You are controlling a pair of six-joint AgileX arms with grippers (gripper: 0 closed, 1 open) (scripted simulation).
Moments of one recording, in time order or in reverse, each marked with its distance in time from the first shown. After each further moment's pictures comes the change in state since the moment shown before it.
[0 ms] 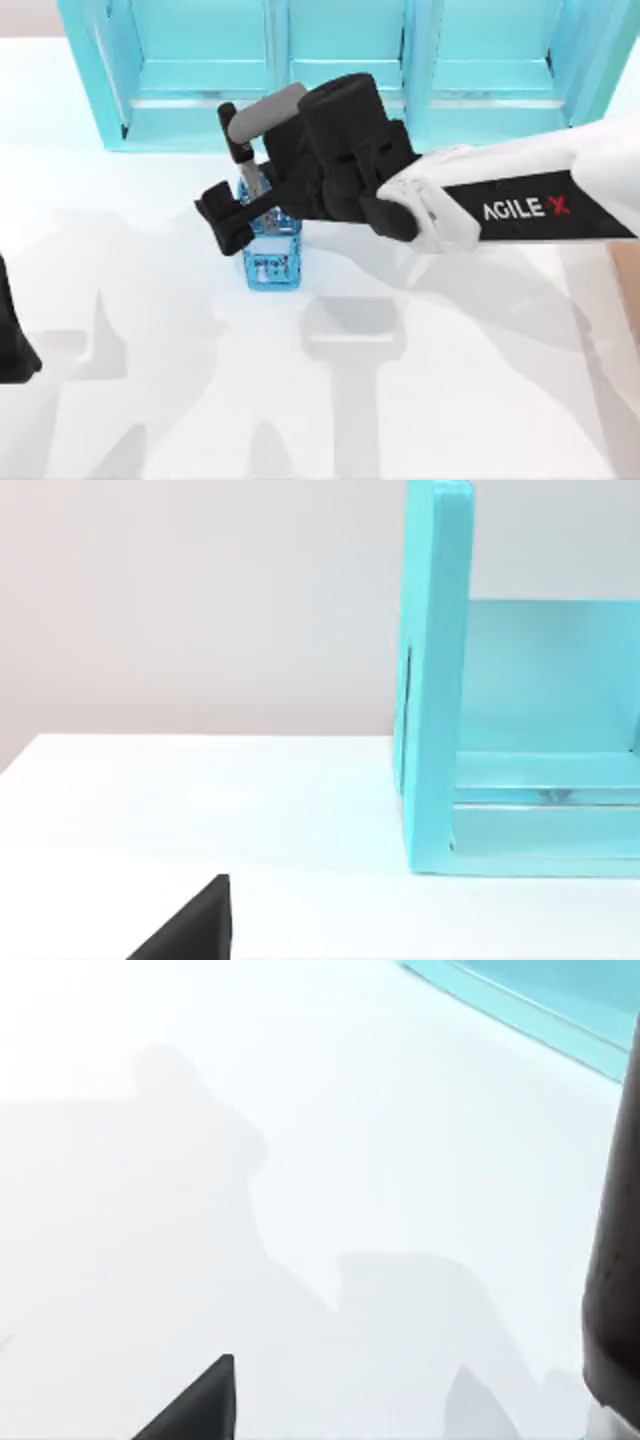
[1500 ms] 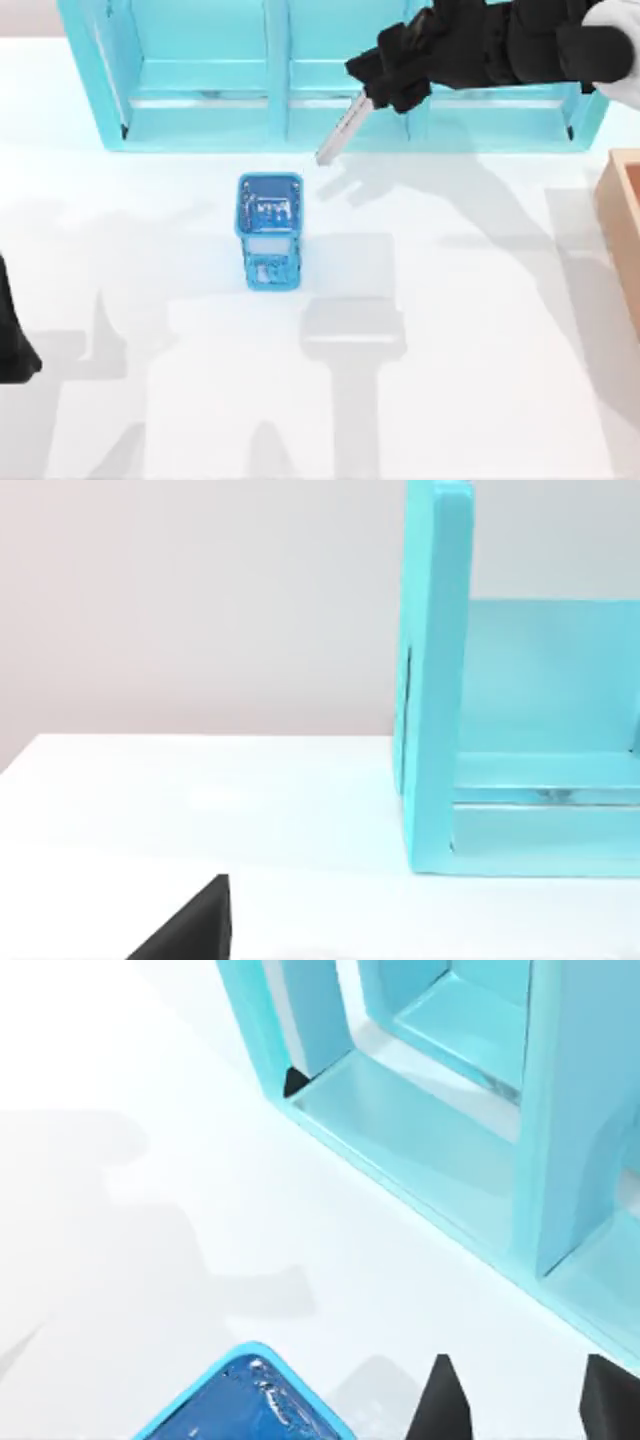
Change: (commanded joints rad) left arm 0.000 0.000 0.000 0.000 0.000 0.000; right arm -0.255 -0.422 -0.007 -0.427 -0.203 -0.141
